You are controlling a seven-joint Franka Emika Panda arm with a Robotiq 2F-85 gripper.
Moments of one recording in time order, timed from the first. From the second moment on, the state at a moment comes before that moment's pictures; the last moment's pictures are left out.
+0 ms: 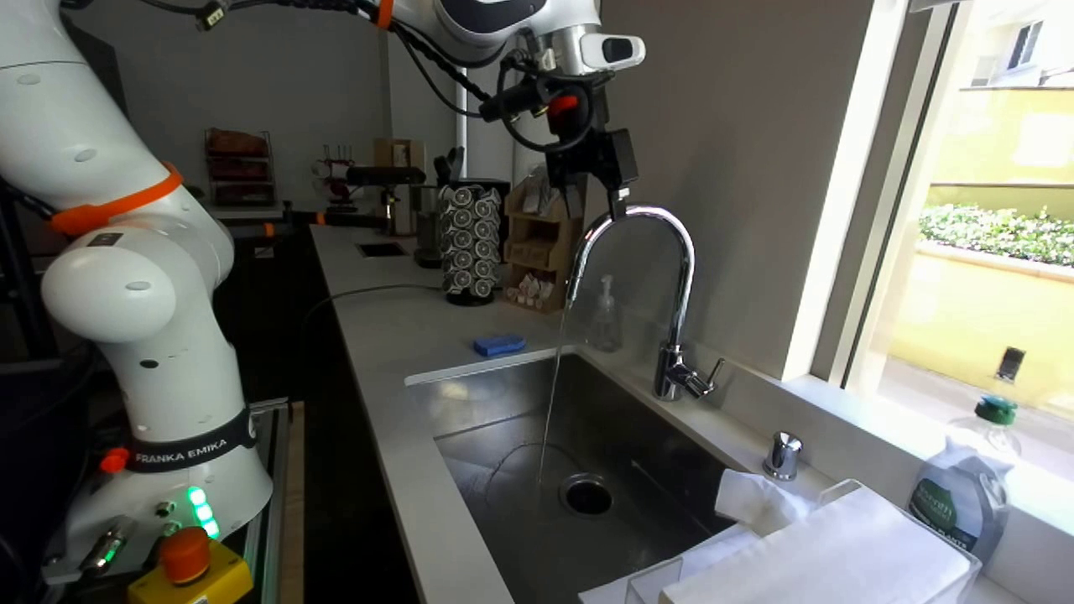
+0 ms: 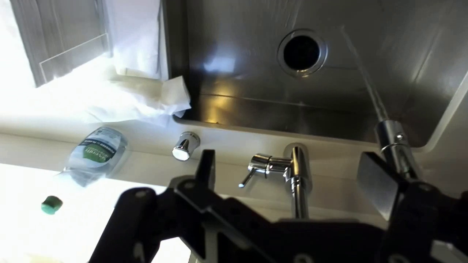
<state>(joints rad) -0.10 -0.41 -0.12 -2.23 -0.13 2.11 -0.29</state>
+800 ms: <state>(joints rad) -0.13 -0.23 -0.21 -2.25 -0.12 2.47 -0.27</state>
